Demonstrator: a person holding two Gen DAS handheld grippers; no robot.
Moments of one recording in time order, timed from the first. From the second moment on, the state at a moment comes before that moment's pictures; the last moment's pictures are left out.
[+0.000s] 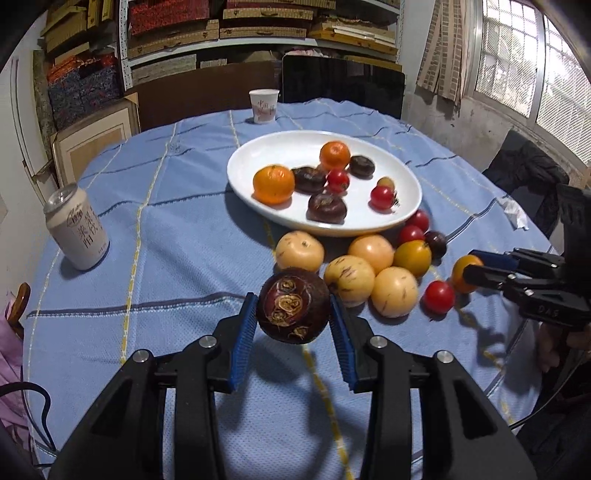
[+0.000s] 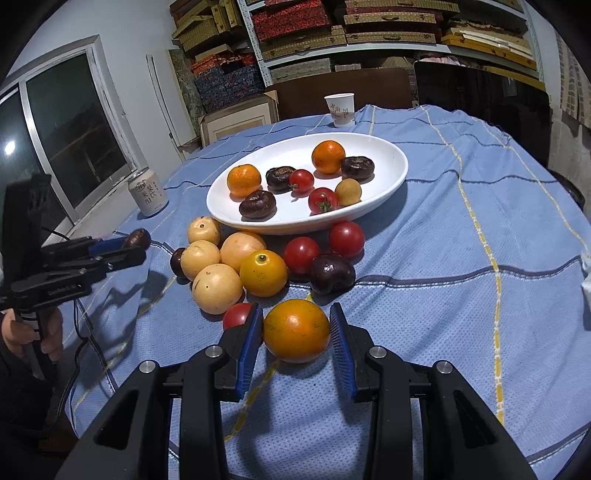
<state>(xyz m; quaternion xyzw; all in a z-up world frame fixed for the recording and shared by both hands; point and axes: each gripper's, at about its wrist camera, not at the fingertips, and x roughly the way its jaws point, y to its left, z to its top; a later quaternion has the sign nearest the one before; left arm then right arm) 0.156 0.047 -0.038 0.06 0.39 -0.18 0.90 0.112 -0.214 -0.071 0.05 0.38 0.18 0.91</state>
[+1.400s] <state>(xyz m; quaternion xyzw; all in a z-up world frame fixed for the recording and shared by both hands) 0.200 0.028 -0.006 -0.01 0.39 -0.14 0.91 0.182 -0.213 -0.005 -0.01 0.35 0.18 0.92</state>
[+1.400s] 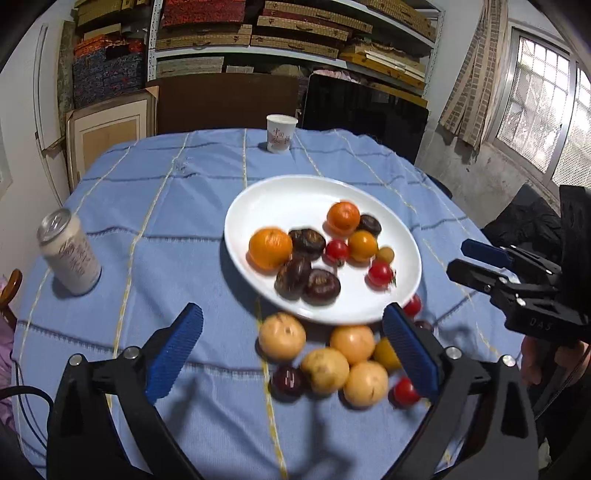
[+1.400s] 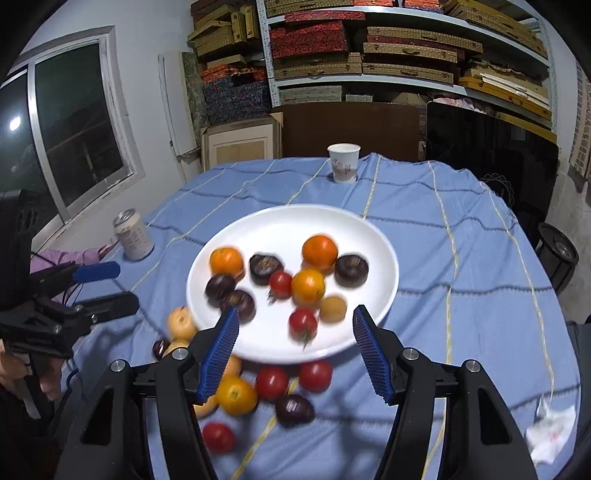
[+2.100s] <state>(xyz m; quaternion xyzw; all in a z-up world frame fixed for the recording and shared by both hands) 0.153 0.021 -0.064 0.03 0.43 -0.12 0.90 0.117 -0.153 -0.079 -0.06 0.42 0.21 0.88</state>
